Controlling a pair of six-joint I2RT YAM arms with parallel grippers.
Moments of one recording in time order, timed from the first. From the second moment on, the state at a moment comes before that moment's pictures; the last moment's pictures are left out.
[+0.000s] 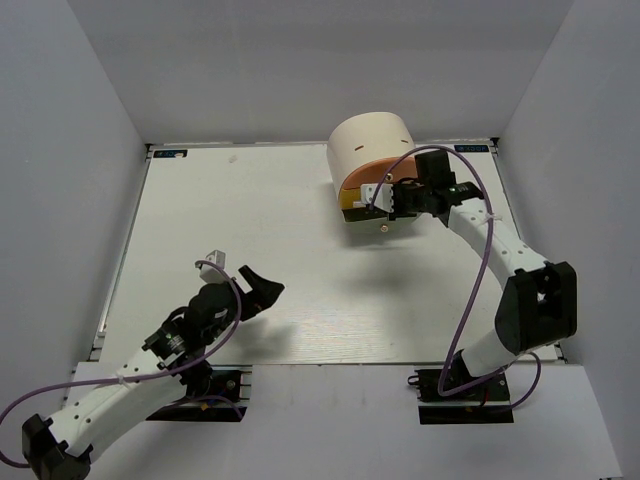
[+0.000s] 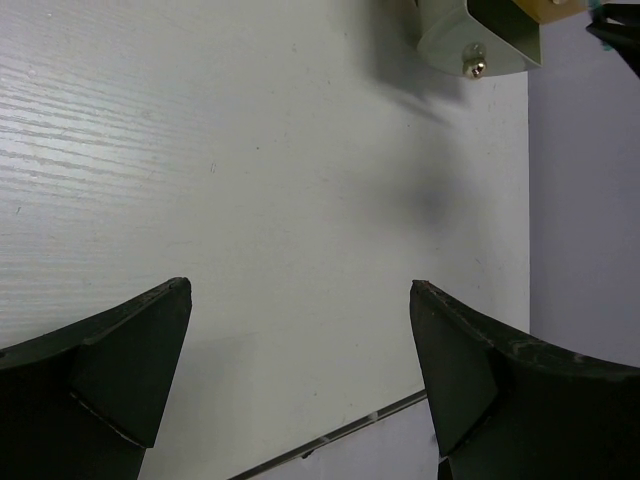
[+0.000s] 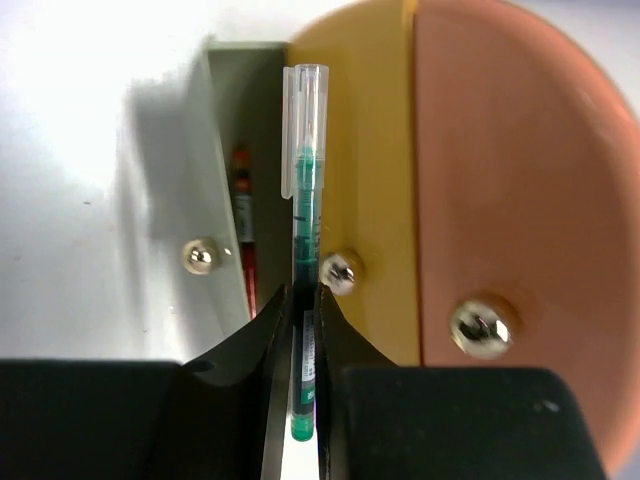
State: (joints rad) left arm -0.76 0.44 0.30 -0.31 -0.24 -1.02; right arm 0.33 1.52 1.25 -0.52 -0.46 -1.33
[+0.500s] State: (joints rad) left arm -0.76 0.42 0.28 -0.31 -0.25 -1.02; right arm 0.33 1.62 1.28 -0.57 -0.50 -1.37
